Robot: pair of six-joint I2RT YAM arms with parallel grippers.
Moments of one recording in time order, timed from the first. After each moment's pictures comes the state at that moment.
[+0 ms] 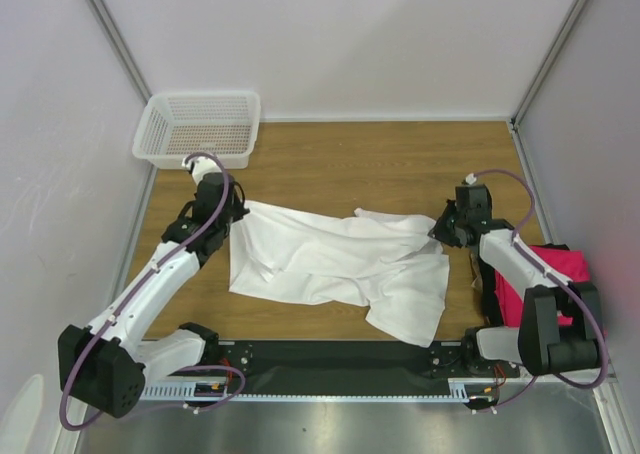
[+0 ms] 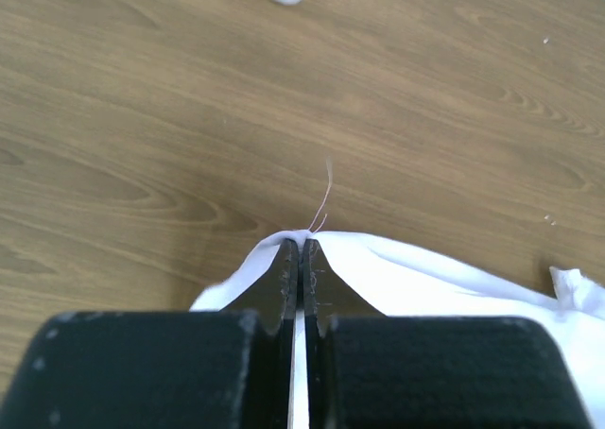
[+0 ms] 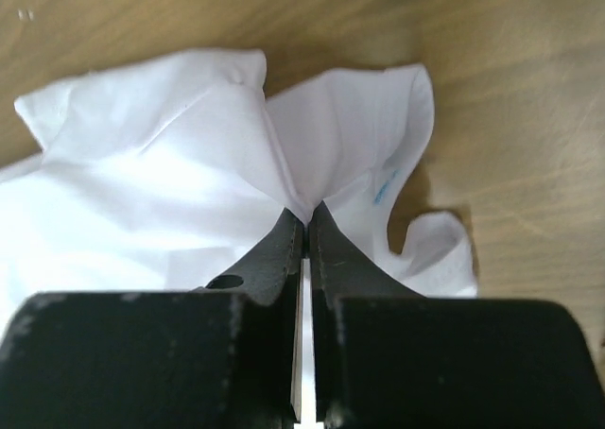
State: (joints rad) left arm -0.36 1.08 0.87 -0.37 -0.43 -0.55; right arm 0.12 1.31 0.74 -0.30 -0.04 0.58
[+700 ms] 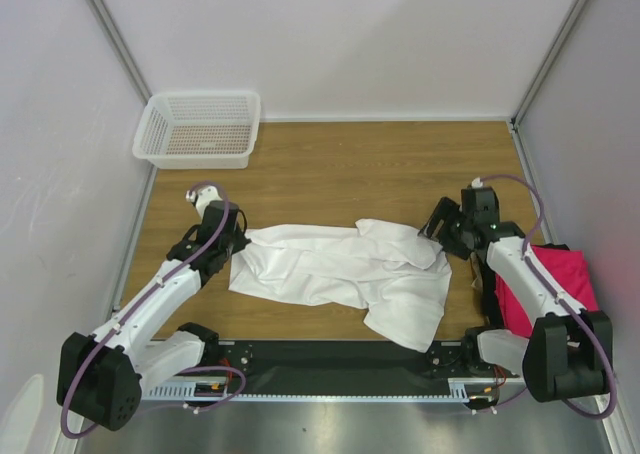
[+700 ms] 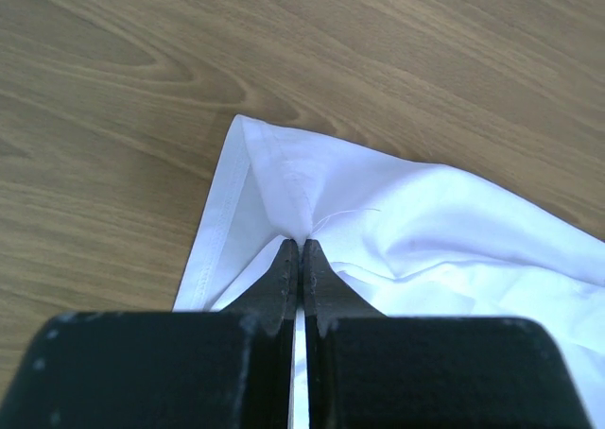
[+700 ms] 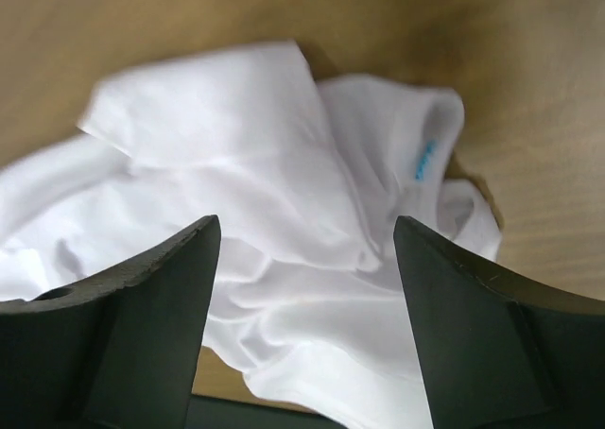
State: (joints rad) left arm -0.36 1.00 0.63 -0.41 -0.35 -0.68; right arm 0.12 1.16 0.70 -0.51 -0.12 0.65
